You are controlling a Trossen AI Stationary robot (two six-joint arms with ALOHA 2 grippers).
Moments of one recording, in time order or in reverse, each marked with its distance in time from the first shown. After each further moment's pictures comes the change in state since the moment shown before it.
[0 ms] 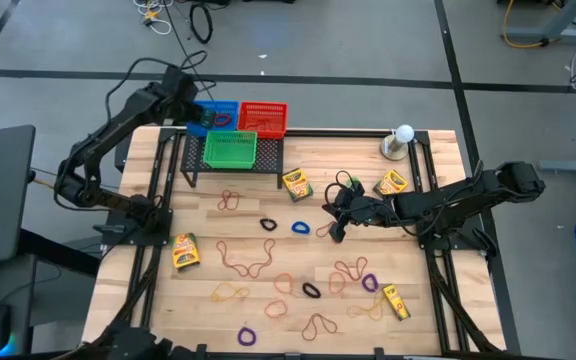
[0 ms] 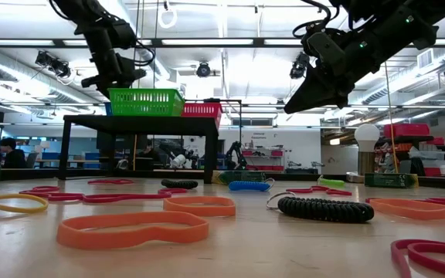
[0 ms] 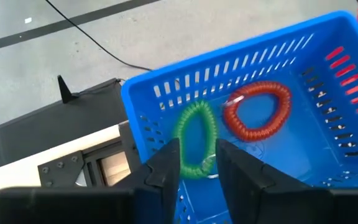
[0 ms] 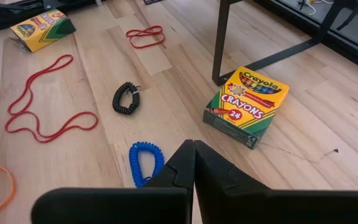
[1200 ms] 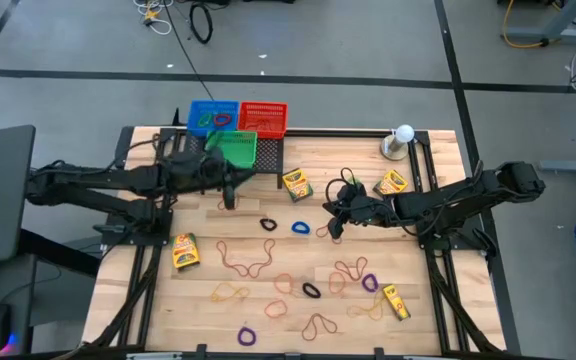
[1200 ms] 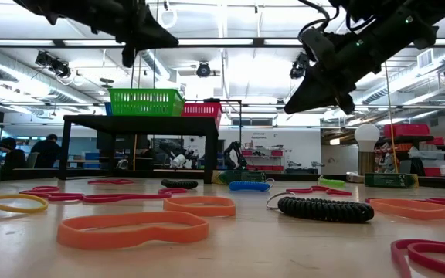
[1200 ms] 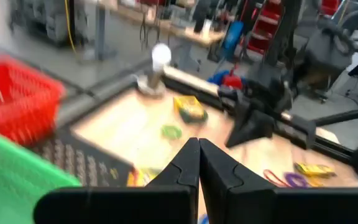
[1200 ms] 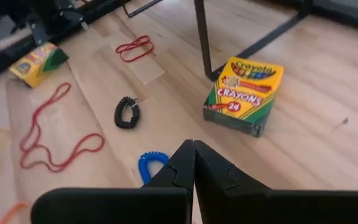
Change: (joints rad) left arm -0.972 -0.361 -0.545 0.882 -0.112 -0.193; right arm -0.005 0.000 0.000 -0.002 0.020 0.223
